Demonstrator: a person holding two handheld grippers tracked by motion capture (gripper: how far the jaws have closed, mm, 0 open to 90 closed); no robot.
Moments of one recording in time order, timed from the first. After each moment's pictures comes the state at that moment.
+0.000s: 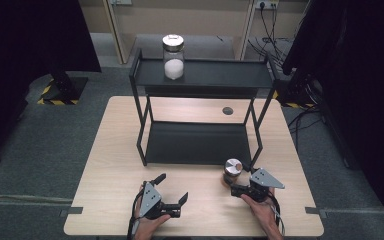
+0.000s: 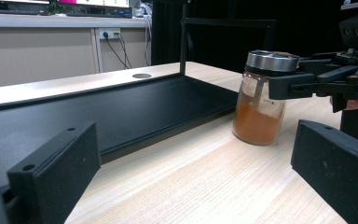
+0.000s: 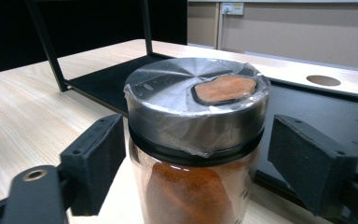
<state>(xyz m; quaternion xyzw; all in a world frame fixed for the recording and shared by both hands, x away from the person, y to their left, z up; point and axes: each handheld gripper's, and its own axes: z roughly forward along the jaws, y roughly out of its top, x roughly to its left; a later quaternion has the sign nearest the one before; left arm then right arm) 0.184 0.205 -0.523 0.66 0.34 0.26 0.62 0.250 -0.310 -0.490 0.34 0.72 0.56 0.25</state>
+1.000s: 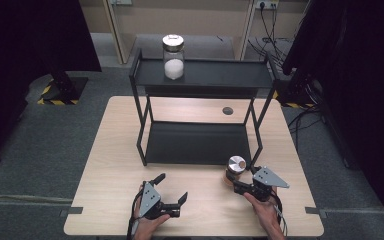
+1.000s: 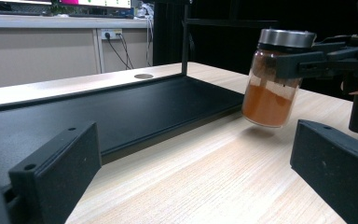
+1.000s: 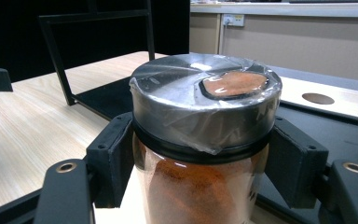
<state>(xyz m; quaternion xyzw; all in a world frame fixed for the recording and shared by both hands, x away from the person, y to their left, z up) 0.183 0.205 -0.523 0.66 0.34 0.27 0.62 0.245 -0.315 -0.474 0.33 0.71 0.57 0.26</state>
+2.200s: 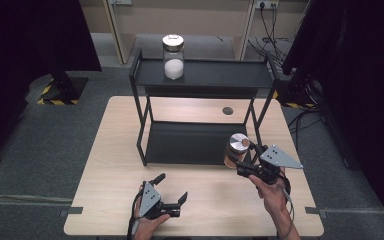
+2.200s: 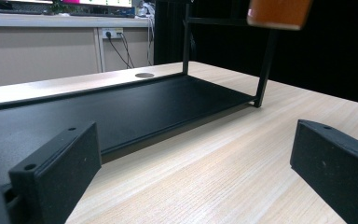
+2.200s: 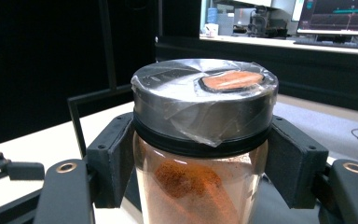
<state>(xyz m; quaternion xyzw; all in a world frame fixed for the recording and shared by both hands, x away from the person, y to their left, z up) 0.183 0.205 -0.524 0.66 0.34 0.27 0.62 0.258 -0.309 -0.387 0.29 0.70 0.60 0.27</state>
